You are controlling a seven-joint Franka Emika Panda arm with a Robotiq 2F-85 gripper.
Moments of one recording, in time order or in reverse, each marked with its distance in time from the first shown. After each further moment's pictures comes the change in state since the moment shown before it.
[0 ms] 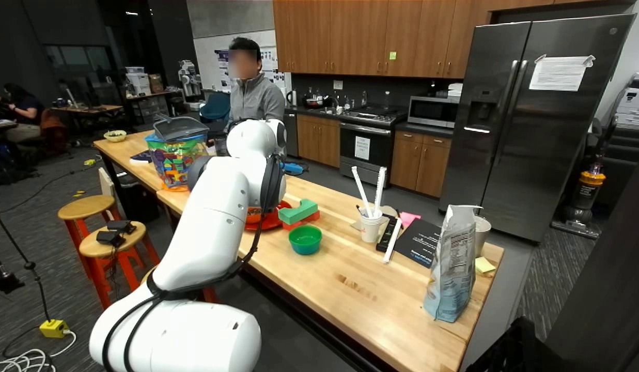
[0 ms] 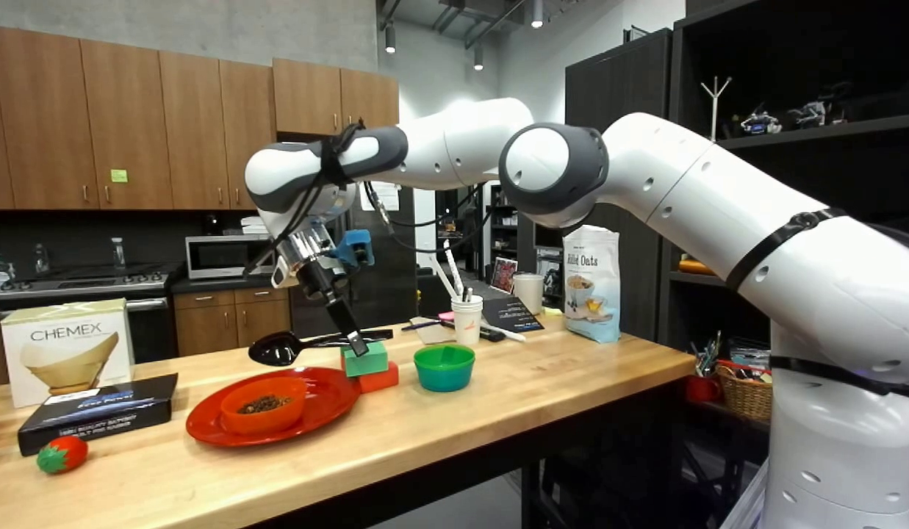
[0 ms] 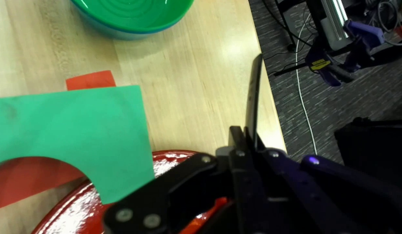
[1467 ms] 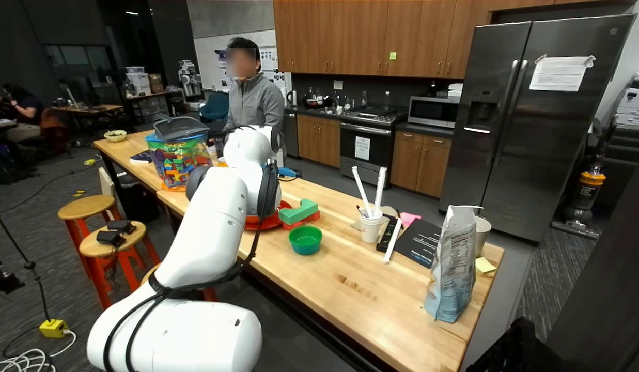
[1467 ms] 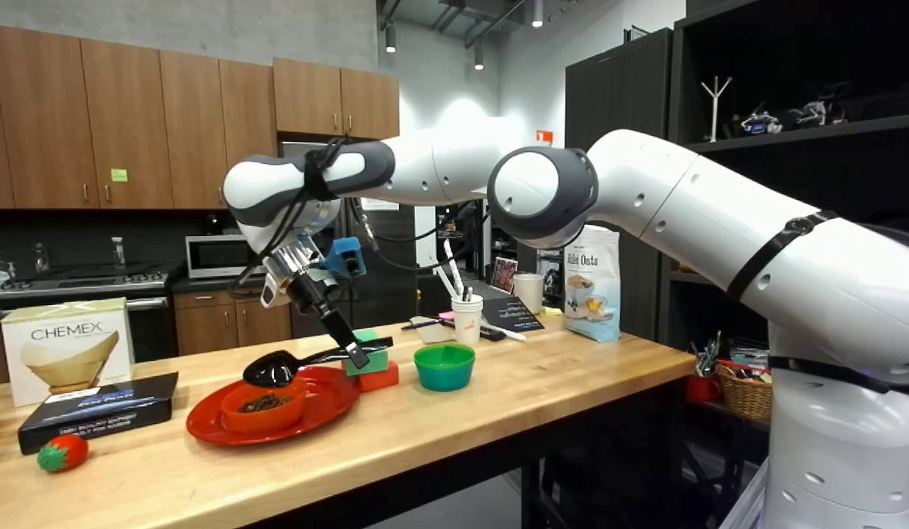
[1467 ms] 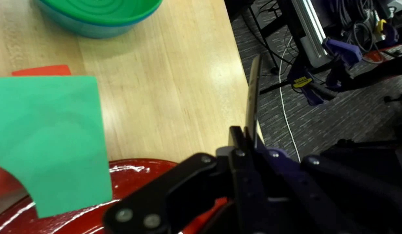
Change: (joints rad) arm 0.056 0.093 -0.002 0.118 -0.016 -0.126 0.009
